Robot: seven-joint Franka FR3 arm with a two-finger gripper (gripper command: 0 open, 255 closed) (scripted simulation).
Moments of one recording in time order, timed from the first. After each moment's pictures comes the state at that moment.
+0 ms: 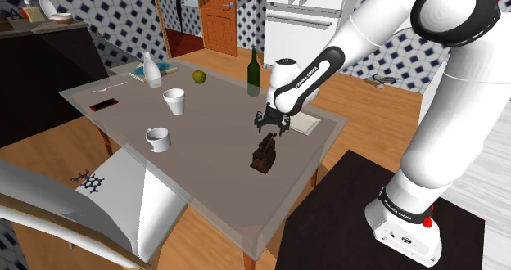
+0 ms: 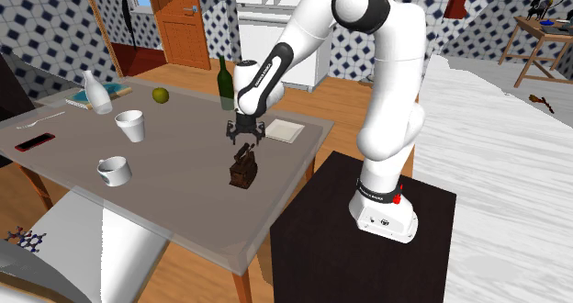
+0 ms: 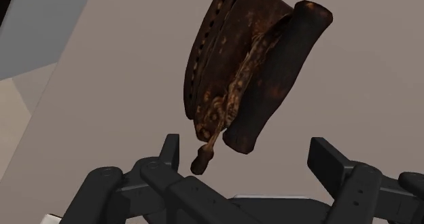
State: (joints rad) arm -0.21 0.17 0.26 -2.41 -0.06 2.68 0.99
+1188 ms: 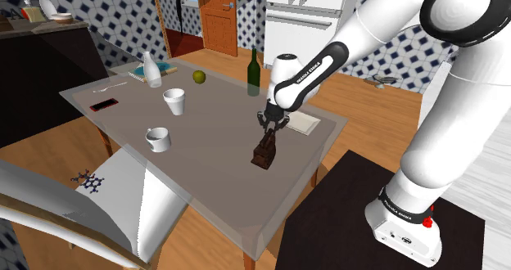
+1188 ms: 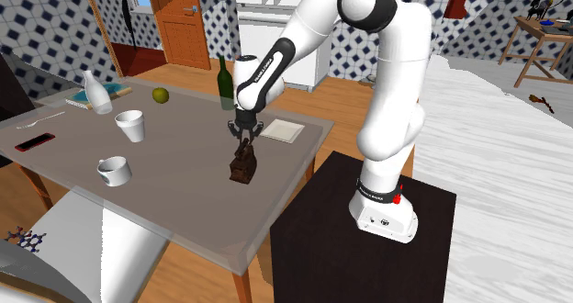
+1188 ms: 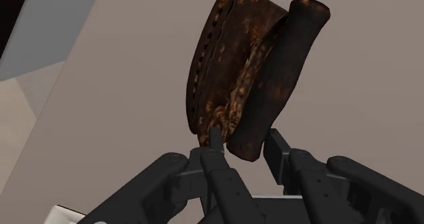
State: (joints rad) arm -0.21 0.12 0.26 -2.41 -0.03 2.64 0.97
